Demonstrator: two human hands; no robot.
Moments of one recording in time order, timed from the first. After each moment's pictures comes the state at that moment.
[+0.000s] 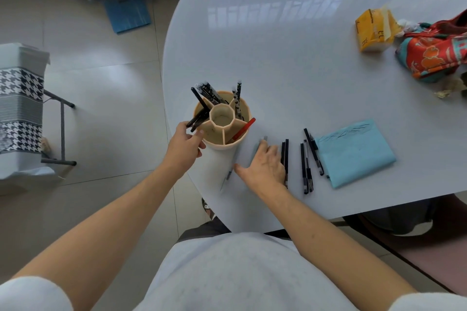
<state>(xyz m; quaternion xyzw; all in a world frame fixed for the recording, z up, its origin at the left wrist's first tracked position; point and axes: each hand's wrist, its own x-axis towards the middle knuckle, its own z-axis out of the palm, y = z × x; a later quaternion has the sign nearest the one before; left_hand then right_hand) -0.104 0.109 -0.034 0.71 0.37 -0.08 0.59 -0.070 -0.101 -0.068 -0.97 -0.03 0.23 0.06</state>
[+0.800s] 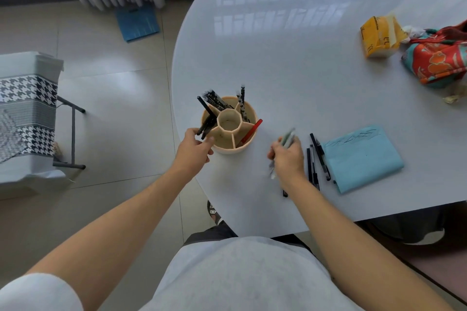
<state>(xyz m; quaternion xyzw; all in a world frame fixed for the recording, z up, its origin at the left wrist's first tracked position) -0.104 0.105 -0.024 0.71 0.38 -0.11 0.58 -0.037 -0.117 -0.029 -0.75 0.22 0.19 0.59</state>
